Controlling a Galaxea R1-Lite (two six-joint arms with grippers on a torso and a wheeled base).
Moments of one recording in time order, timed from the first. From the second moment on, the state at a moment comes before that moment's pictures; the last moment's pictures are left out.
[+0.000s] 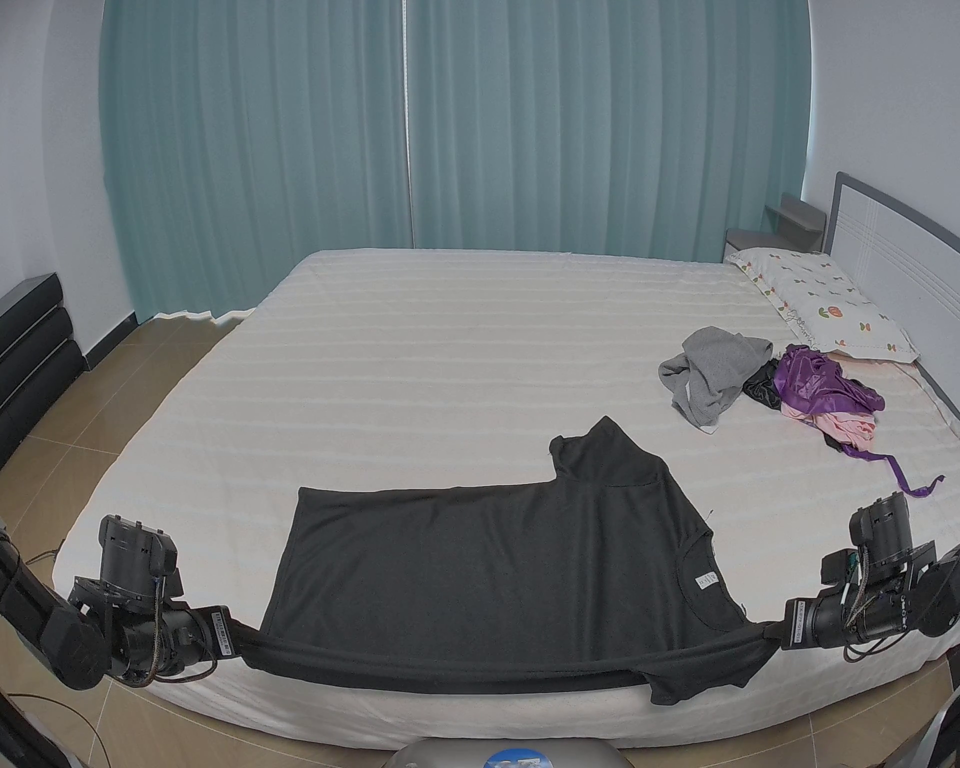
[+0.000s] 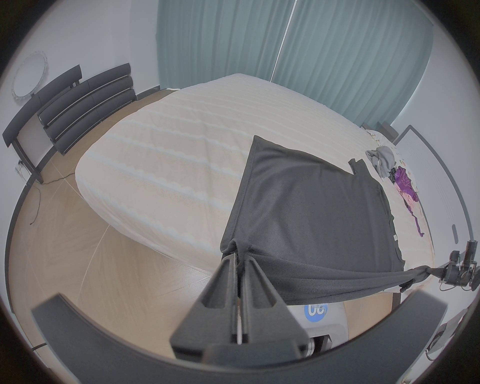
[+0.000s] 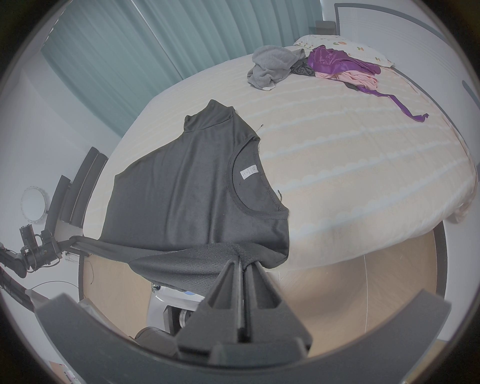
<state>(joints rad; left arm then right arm) -0.15 1.70 -0.22 -0.56 0.07 -0.42 0.12 1.69 -0.27 -0.42 0.13 0.31</state>
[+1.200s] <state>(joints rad) -0.11 1.98 -0.48 -0.56 0.07 -0.44 0.10 2.01 -0.58 -0.42 0.14 0.32</state>
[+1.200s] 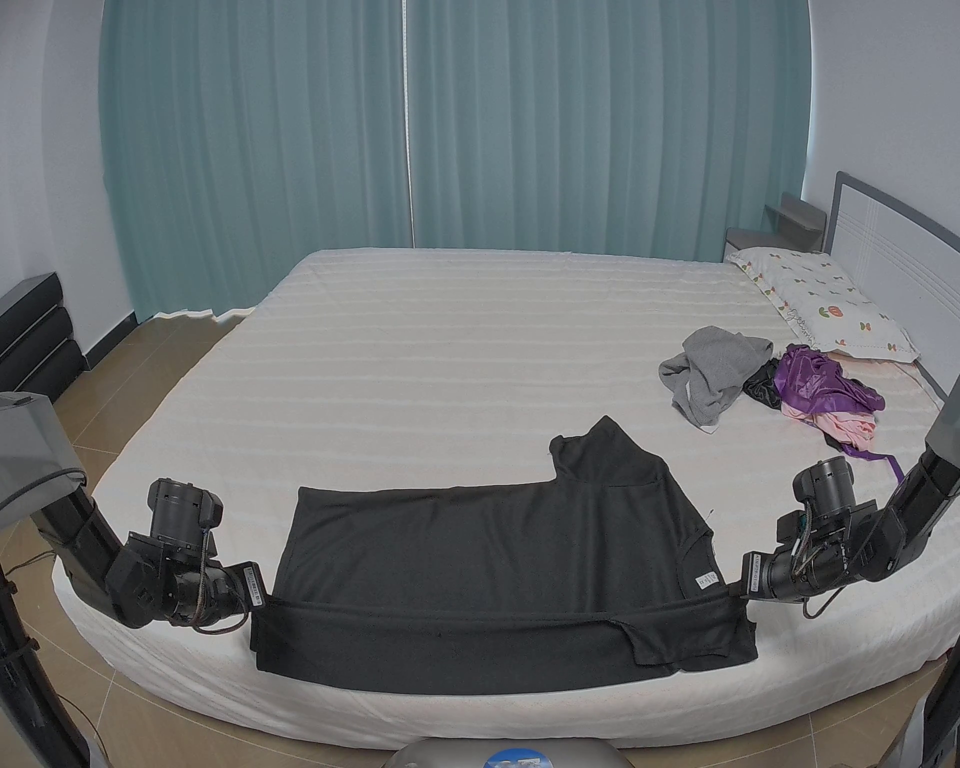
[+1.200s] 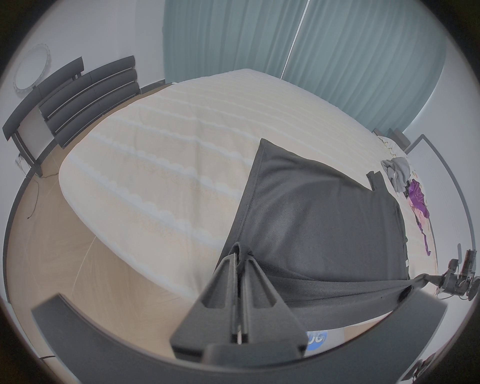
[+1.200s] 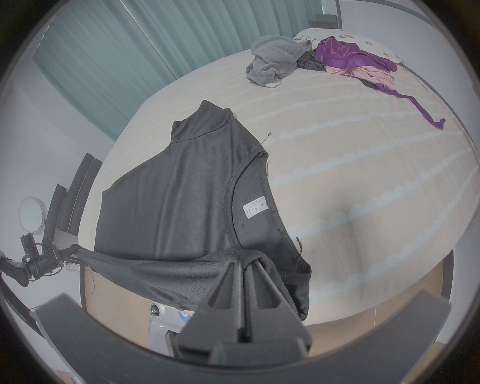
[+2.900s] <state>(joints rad) -0.05 2.04 -0.52 -0.58 -0.05 -0.58 0.06 2.09 -0.45 -0.85 0.33 0.61</state>
